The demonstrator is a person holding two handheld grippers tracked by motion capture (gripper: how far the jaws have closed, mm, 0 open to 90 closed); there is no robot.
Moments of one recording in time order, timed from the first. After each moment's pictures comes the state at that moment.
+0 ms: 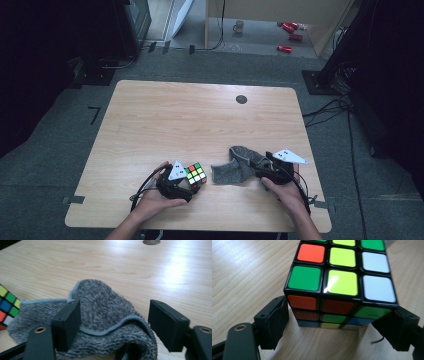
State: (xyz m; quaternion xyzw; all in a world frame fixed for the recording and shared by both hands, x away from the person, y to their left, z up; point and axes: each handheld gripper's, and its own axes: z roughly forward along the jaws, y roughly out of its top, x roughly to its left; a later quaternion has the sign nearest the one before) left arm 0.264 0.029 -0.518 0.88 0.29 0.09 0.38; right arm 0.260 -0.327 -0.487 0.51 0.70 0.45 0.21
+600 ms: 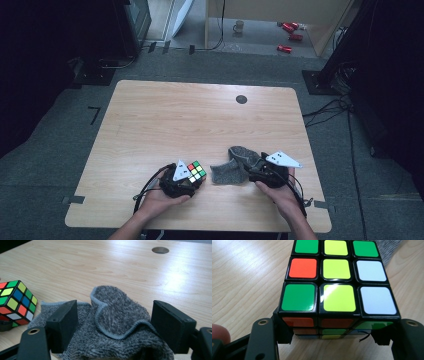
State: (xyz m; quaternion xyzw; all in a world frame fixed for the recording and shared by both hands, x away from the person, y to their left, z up) left arm 0.262 0.021 -0.513 0.87 0.27 0.13 0.39; right arm 0.248 -0.304 -0.476 0.49 0.71 0.45 0.22
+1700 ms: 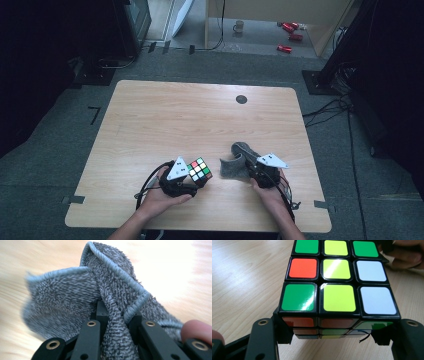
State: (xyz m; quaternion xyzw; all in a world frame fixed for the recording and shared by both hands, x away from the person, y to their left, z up) left arm 0.258 0.016 -0.486 0.85 0.25 0.10 0.45; right arm 0.254 -0.287 -0.499 0.53 0.70 0.41 0.23
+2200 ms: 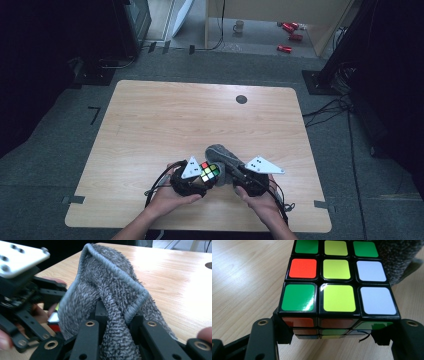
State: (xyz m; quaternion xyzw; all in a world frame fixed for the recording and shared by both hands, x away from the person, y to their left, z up) left arm 0.260 -0.013 -0.487 0.87 0.23 0.09 0.42; right arm 0.224 -0.240 -0.449 0.43 0.72 0.51 0.17
